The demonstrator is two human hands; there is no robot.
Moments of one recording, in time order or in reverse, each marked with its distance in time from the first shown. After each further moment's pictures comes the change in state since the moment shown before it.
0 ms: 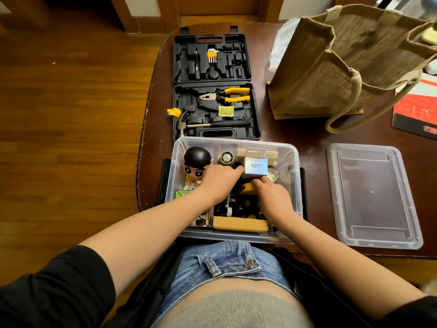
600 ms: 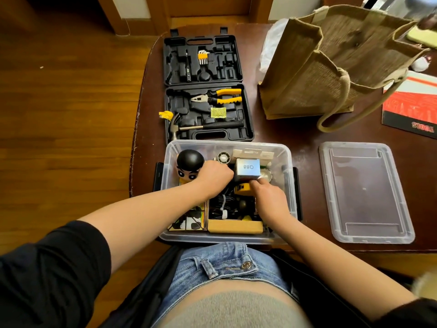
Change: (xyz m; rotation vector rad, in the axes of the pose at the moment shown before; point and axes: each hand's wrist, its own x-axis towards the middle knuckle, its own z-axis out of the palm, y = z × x) left_hand 0.019 -0.005 -0.007 0.241 -0.153 0.102; right_hand -0.002 0.001 0.002 0.019 0.016 0.056
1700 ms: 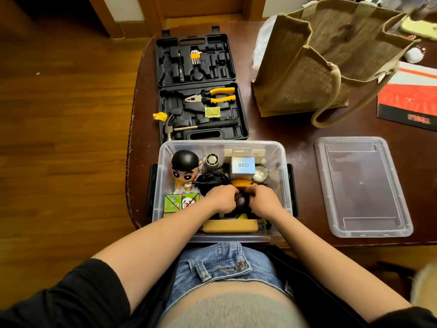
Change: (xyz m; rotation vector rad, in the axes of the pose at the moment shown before) left_hand 0.000 0.044 0.024 -0.816 -0.361 -0.129; right_hand 0.006 0.006 0.005 0.508 -0.296 0.232
